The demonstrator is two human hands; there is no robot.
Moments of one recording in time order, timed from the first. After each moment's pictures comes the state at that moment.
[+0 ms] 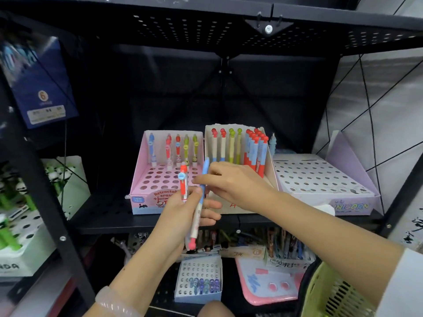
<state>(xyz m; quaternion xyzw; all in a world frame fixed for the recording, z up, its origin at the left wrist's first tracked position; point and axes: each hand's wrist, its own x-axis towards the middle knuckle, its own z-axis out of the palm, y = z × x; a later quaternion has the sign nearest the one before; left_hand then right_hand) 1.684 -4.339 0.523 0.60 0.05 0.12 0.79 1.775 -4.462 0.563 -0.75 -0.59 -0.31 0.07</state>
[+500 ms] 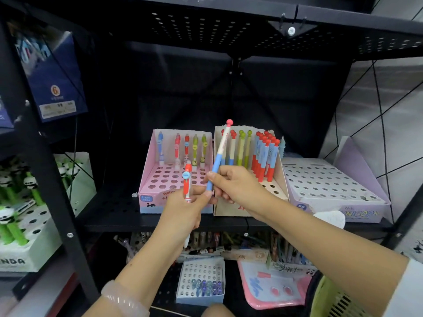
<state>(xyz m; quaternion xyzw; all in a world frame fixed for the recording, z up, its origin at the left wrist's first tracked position) 1.689 -4.321 0.519 0.69 0.08 0.18 0.70 1.763 -4.436 0.557 -0.75 -0.33 0.11 0.56</state>
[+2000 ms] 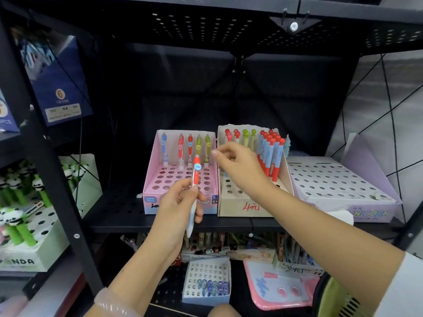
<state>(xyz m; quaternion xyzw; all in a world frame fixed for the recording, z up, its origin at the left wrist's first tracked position) 1.682 -4.312 0.518 0.61 0.06 0.22 0.76 1.792 -4.422 0.568 -0.81 -0.32 -0.10 0.48</state>
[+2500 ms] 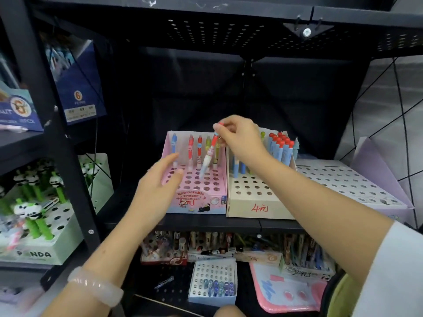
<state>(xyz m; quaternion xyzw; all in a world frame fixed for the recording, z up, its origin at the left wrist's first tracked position) 1.674 -4.253 0.541 0.81 0.06 0.31 0.49 1.806 -4.393 0.613 -0.77 -0.32 -0.15 0.53</state>
